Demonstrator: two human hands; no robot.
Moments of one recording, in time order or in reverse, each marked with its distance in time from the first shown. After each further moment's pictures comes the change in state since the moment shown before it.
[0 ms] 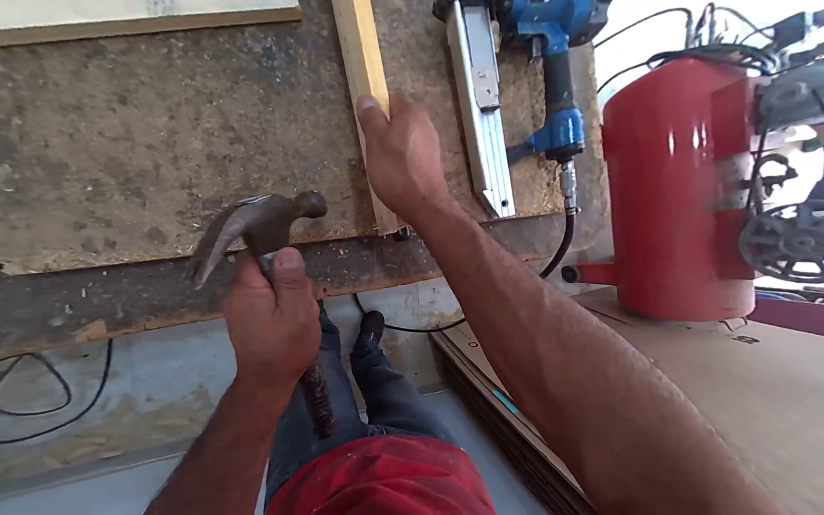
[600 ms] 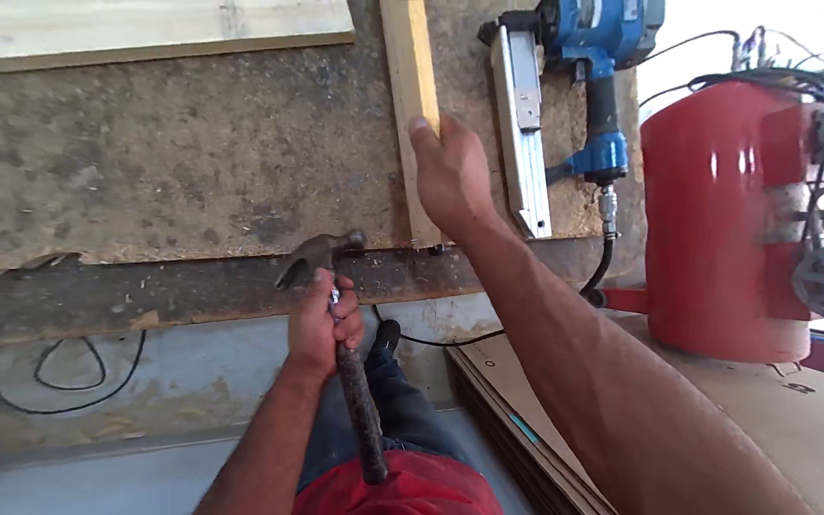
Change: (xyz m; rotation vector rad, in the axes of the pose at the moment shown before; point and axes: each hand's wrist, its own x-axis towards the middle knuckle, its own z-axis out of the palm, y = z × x) left_hand 0.005 -0.063 0.006 -1.095 -0.313 -0.522; right_hand 0.001 0.004 0.002 0.009 -0.004 -0.030
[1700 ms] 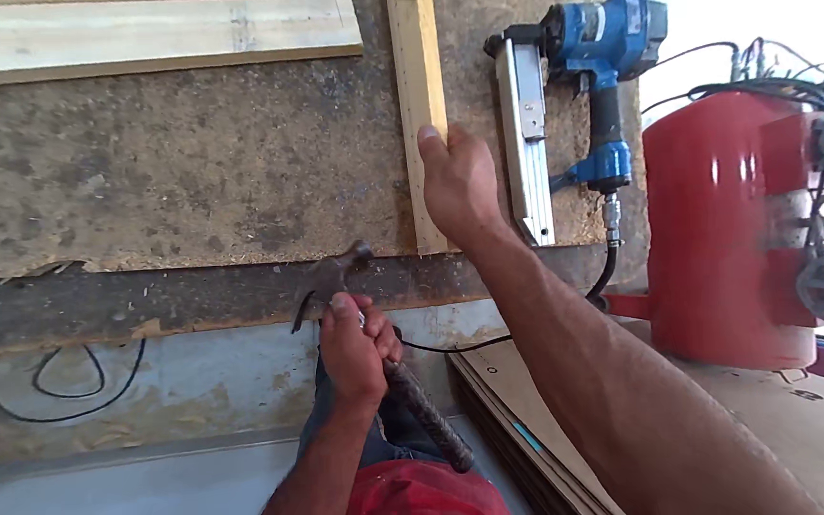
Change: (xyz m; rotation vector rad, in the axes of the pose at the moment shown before) left_hand -0.020 -0.038 0.060 0.027 0.279 0.259; right_hand 0.003 0.003 0.000 -0.021 0.044 -0.003
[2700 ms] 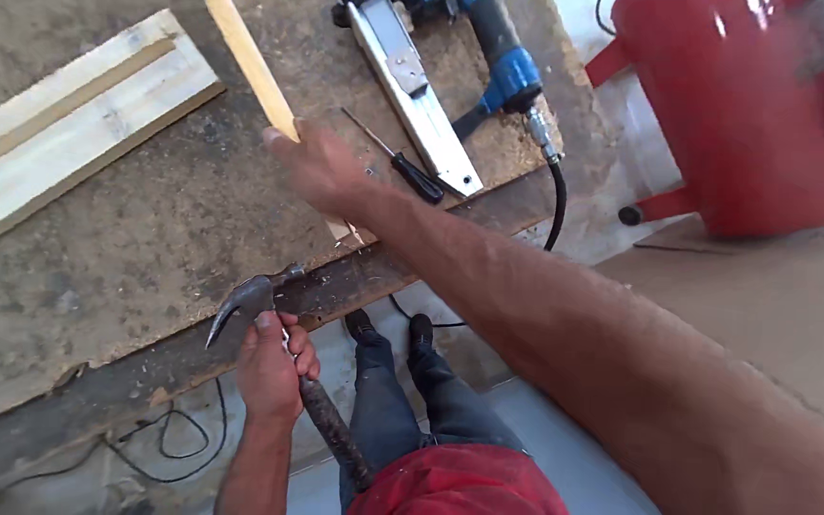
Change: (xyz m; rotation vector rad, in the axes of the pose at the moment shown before) left_hand 0.012 0.045 -0.026 0.567 -0.108 0.021; right_hand 0.013 0.020 -0.020 0.384 -0.332 -0.002
